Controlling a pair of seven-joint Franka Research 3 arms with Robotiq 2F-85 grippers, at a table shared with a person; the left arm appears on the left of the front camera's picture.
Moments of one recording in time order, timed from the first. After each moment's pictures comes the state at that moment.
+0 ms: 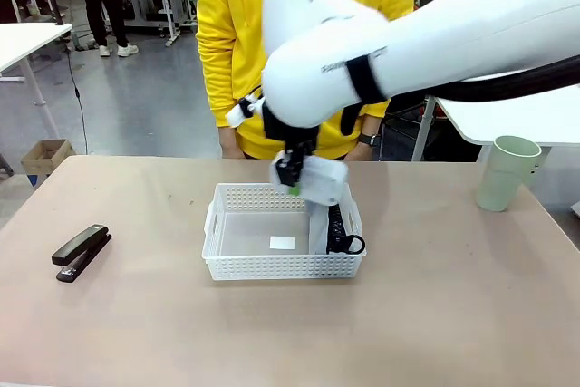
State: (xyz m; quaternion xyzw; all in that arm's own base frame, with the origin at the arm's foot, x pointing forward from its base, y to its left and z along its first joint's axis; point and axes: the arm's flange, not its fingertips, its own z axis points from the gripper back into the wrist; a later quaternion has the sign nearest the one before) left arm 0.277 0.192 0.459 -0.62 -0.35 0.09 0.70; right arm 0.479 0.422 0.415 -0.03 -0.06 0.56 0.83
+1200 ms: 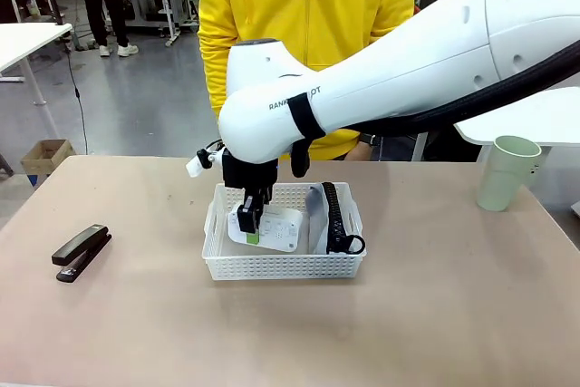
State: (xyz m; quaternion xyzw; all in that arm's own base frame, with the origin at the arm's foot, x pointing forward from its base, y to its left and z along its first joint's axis) left arm 0.277 0.192 0.459 -0.62 -0.35 0.09 0.70; right arm 0.452 0.474 0.342 0.04 0.03 0.60 0.80
